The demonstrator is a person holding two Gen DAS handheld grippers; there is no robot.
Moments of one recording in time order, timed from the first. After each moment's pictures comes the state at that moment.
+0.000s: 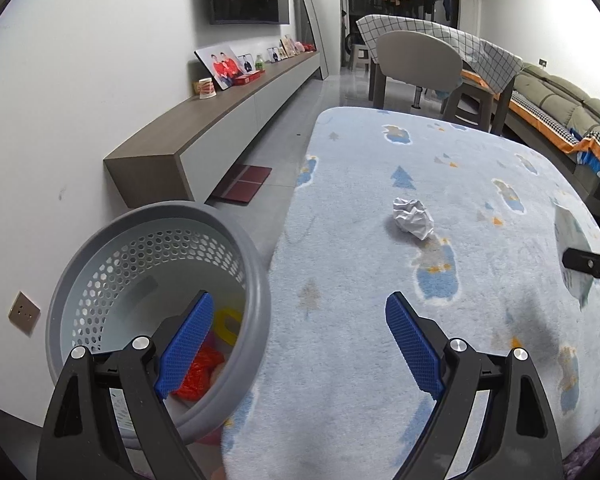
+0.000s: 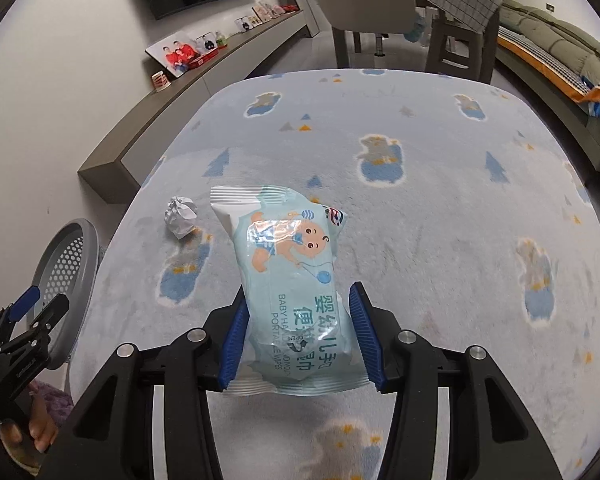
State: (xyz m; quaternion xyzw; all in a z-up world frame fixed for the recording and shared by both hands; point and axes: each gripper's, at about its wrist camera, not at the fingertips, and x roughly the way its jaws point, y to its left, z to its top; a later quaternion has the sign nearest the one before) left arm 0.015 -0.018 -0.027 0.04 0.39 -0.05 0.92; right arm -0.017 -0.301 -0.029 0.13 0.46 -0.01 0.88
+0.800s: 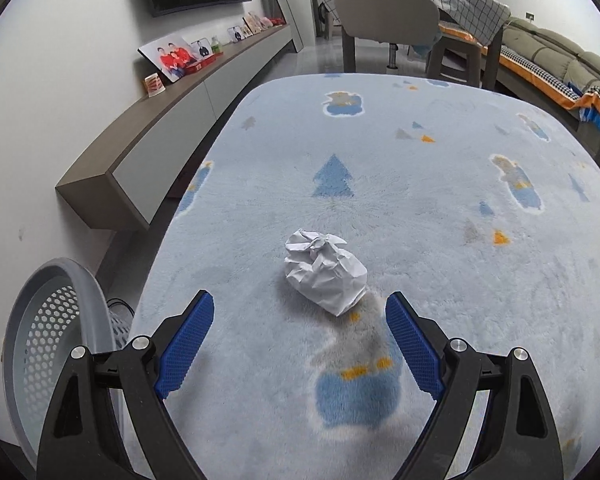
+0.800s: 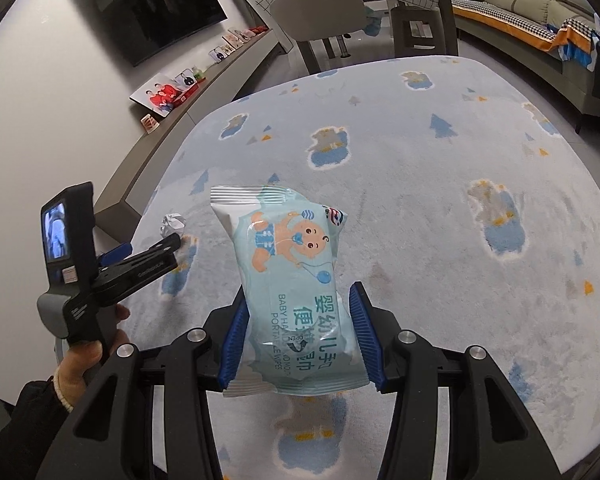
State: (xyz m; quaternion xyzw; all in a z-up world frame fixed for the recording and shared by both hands) left arm 0.112 -0.137 -0.074 0.10 0.43 -0.07 0.89; right arm -0.065 -0.344 -0.028 0.21 0.43 -0.02 0.88
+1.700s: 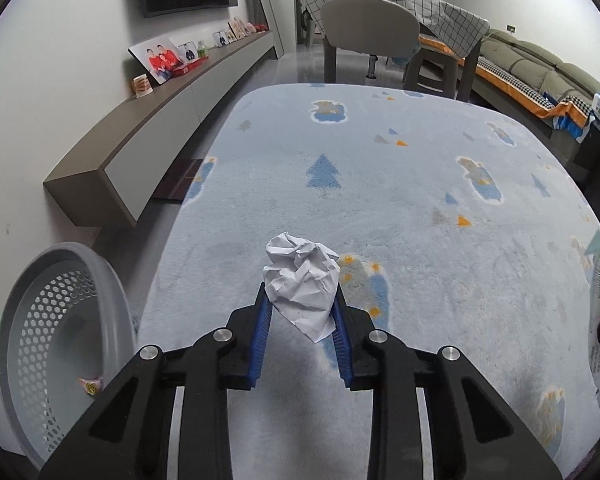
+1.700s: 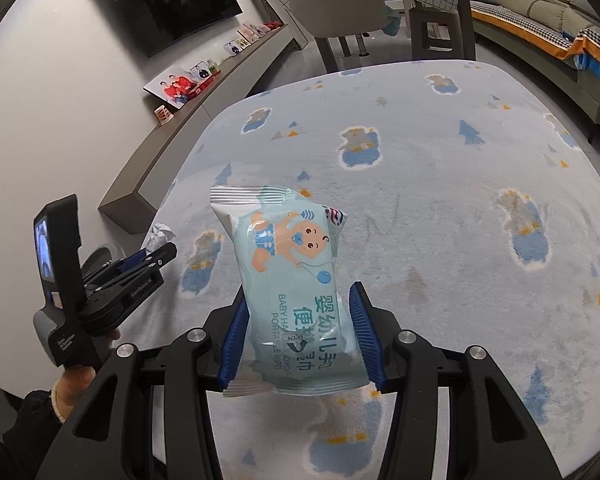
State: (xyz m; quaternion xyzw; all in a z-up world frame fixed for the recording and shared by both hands) left arm 0.065 -0.101 -0.048 0.07 0.42 -0.12 0.90; right arm -0.047 -0.310 -0.020 0.19 0.43 0.01 0.88
